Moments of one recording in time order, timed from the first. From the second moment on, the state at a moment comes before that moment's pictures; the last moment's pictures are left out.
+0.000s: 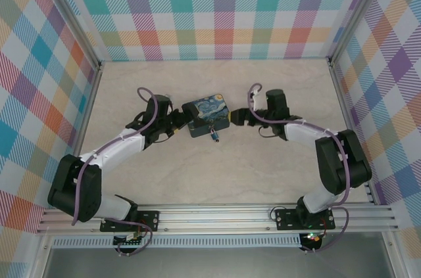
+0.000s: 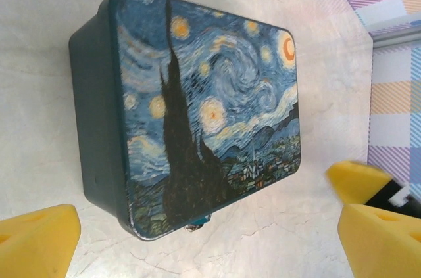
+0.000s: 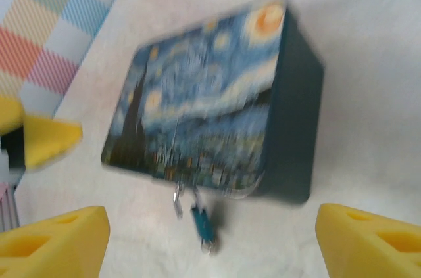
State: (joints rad) left arm -0.41 1.39 0.85 -0.14 0.21 -0.92; right arm 0.36 1.60 0.80 0.16 -0.64 0.36
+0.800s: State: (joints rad) left arm -0.27 1.85 1.23 -0.27 0.32 -0.61; right arm 0.52 1.84 0.79 0.29 -0.60 0.38
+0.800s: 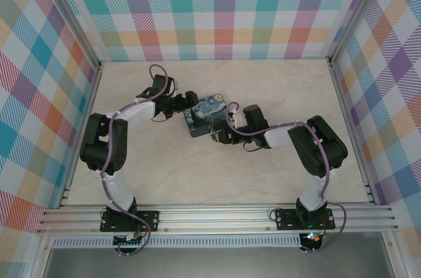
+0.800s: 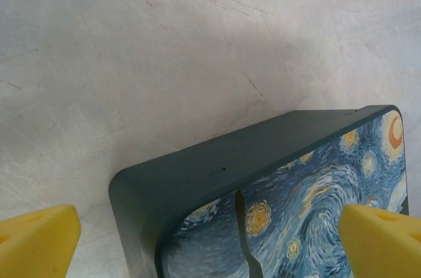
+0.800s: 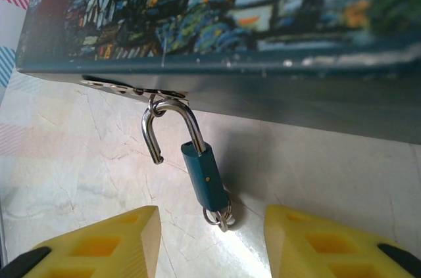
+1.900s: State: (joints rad) left arm -0.27 1.90 1.19 -0.18 0.34 -0.63; right arm 0.55 1.89 0.77 0.43 -0.60 0.38
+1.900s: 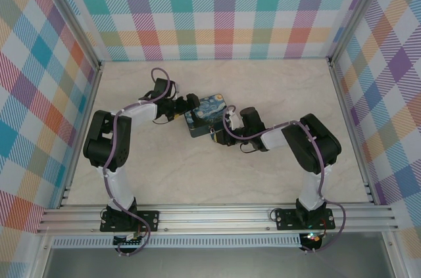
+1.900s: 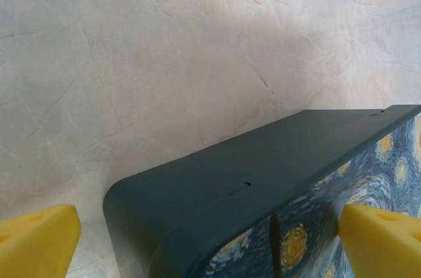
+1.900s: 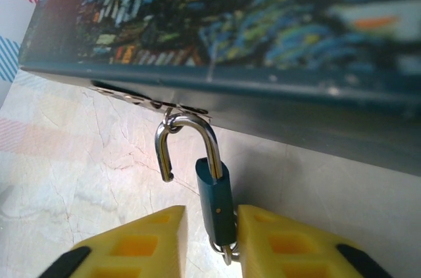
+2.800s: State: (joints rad) left arm -0.29 1.78 1.03 -0.11 0.31 -0.66; right arm 0.56 1.87 0.74 0.50 -0.57 0.42
